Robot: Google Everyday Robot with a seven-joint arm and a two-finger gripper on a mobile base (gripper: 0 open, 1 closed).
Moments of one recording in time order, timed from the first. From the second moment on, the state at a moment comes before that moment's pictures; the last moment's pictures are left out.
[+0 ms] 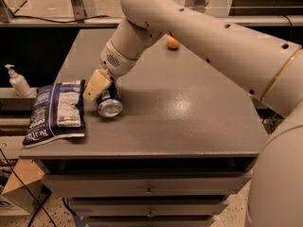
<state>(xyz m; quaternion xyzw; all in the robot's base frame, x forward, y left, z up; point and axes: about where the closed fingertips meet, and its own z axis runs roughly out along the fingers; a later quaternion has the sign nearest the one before) 0.577 0.134 0.843 -0.53 0.80 0.26 0.16</state>
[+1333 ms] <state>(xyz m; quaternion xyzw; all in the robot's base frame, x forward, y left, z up) 0.584 0.132 0.931 -0.58 0.71 0.27 0.29</state>
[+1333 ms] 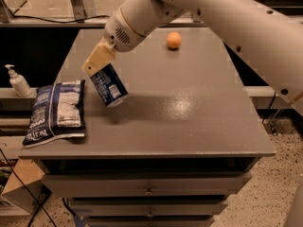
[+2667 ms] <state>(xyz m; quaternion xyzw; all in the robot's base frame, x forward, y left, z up) 0.586 0.126 0.978 -0.63 0.54 0.29 0.47</state>
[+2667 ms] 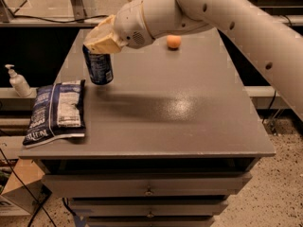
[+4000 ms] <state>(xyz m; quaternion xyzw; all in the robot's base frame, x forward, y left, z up) 0.584 0.137 0.940 -0.62 0.56 0.27 0.47</state>
